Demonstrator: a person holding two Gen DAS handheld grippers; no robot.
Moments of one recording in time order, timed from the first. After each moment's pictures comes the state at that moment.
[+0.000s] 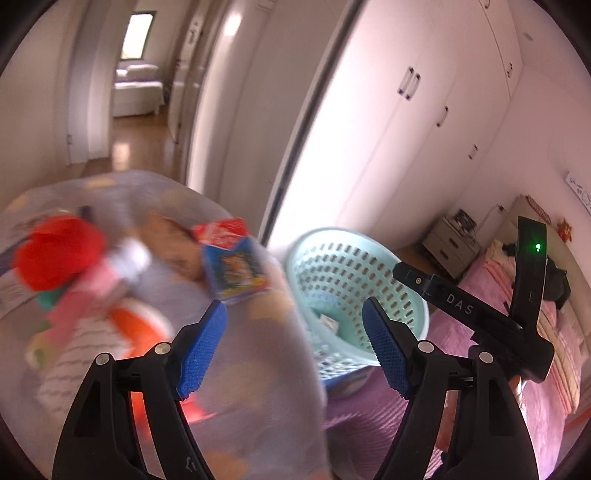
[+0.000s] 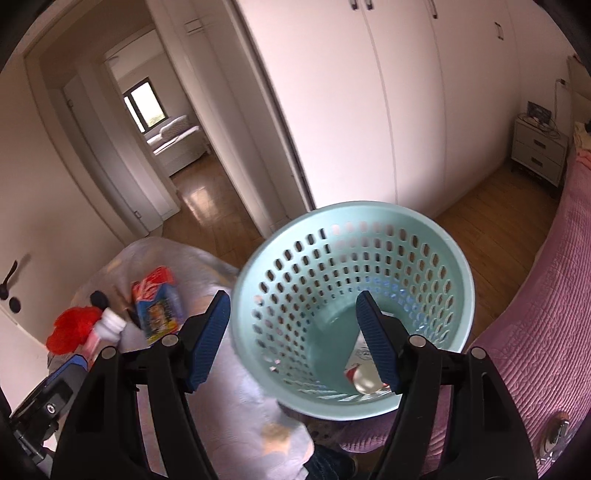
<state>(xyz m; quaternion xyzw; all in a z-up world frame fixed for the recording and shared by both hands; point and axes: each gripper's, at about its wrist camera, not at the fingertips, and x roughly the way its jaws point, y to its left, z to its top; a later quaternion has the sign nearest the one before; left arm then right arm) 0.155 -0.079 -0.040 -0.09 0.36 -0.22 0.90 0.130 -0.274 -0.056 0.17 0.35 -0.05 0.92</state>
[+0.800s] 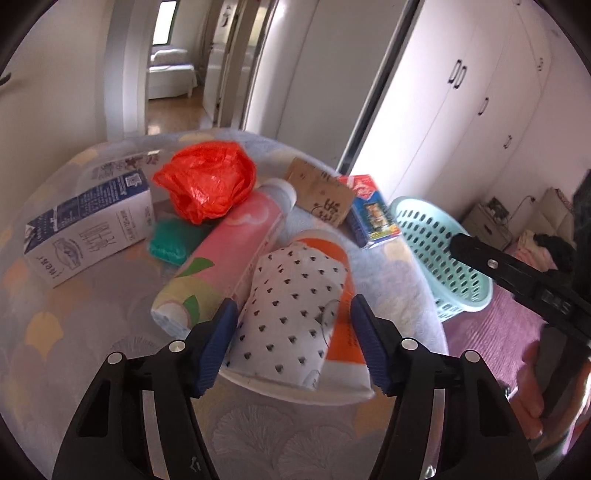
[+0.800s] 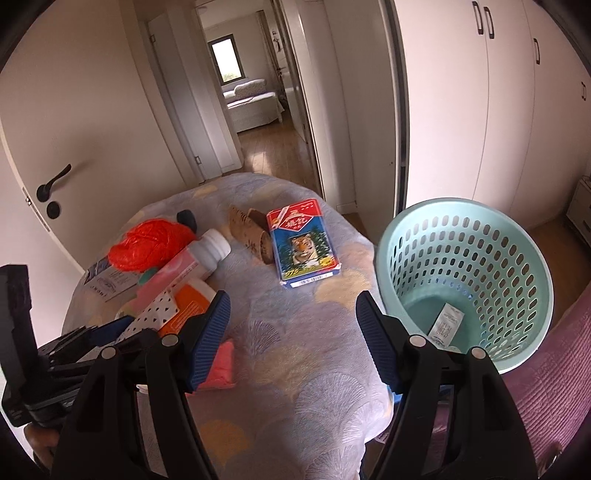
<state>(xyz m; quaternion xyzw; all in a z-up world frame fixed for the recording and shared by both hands) 0.152 0.029 -0.089 -0.07 0.41 -0.17 0.89 0.118 -0.137 -0.055 0.07 0.37 0.07 0.92</state>
